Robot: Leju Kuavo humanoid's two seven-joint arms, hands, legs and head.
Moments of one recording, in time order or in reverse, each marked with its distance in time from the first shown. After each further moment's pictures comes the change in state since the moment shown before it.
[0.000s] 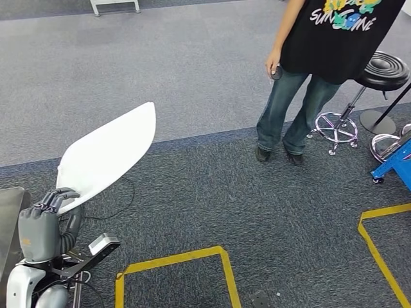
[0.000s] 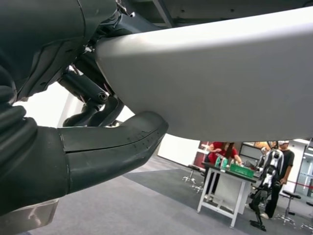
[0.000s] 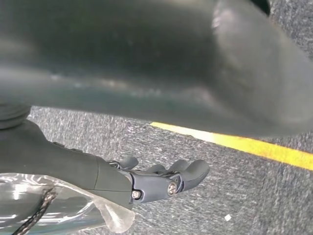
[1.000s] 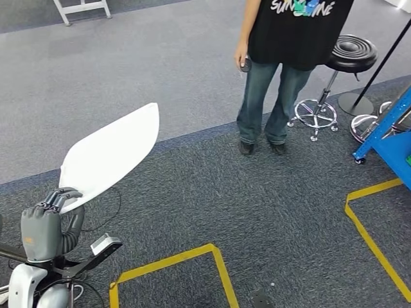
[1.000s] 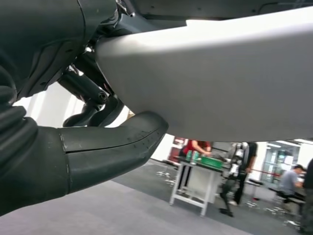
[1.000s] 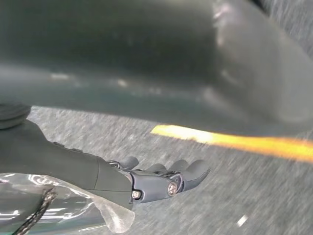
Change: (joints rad) left arm -0.010 0.013 -0.017 0.007 0.002 0.000 0.000; right arm -0.010 0.002 0.000 0.000 -0.014 0.001 0.007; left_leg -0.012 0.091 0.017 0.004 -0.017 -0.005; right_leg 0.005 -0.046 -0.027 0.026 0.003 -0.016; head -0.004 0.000
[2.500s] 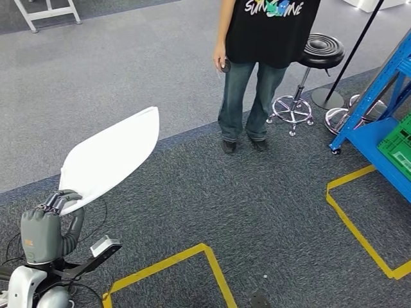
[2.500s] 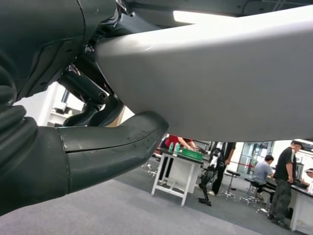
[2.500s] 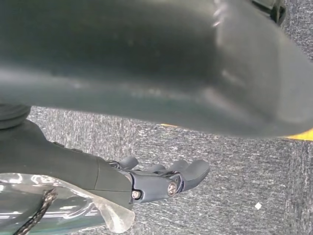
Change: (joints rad) left arm 0.008 0.004 0.000 0.002 -0.001 0.000 0.002; right arm -0.001 0.001 0.043 0.000 0.037 -0.061 0.008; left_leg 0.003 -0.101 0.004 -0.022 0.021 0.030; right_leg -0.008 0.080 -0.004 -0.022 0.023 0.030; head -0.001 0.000
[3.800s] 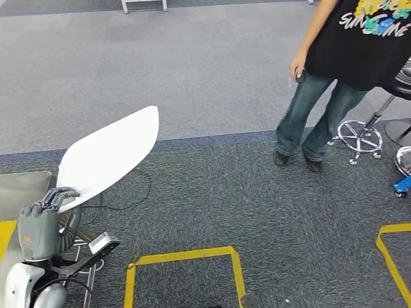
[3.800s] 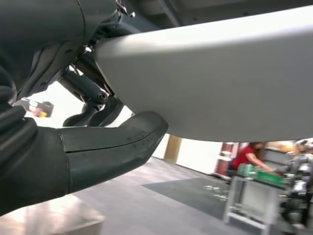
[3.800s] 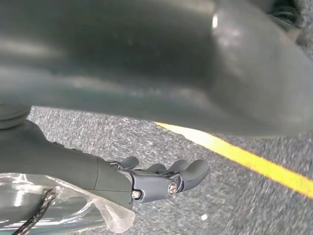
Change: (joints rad) left arm -0.012 0.013 -0.002 0.002 -0.022 0.000 0.030; right arm 0.000 0.007 0.017 0.000 0.002 -0.011 0.011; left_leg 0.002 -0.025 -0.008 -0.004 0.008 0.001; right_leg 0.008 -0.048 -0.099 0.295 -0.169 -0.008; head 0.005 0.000
